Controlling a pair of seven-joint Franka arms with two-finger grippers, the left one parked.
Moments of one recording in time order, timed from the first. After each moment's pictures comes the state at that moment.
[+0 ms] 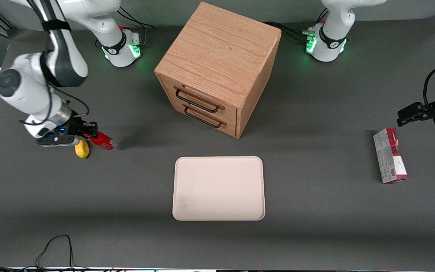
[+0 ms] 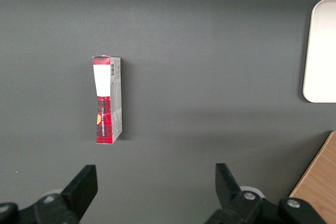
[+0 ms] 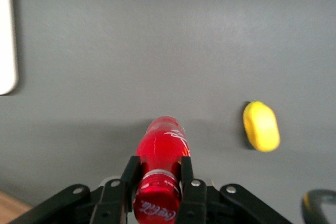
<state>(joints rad) 0.14 -0.01 -0.10 -2.12 0.02 2.13 0.03</state>
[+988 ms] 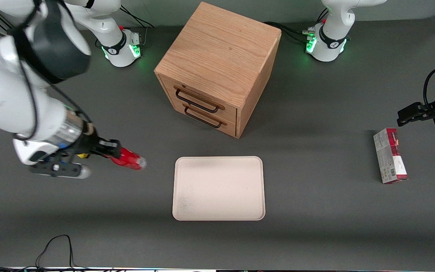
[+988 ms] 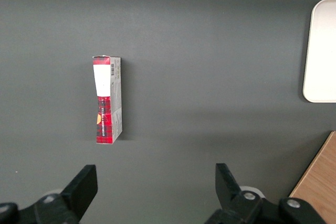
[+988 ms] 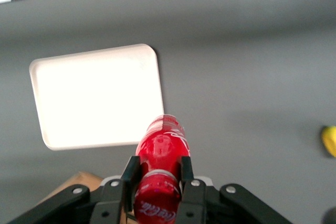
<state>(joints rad) 0.14 0.54 0.34 -1.01 -0.12 1.63 0.59</state>
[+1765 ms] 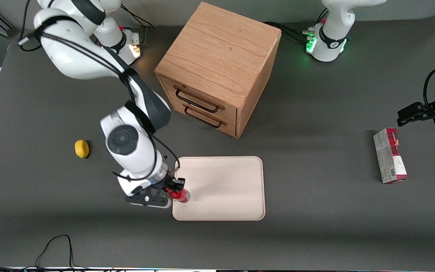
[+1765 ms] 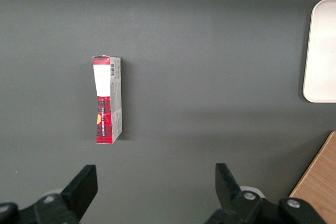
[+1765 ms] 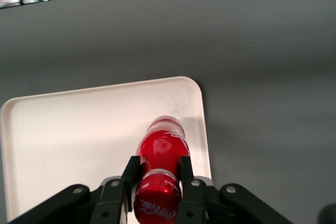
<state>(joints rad) 0.18 0.89 0.45 -1.06 -0.40 2.07 0.74</state>
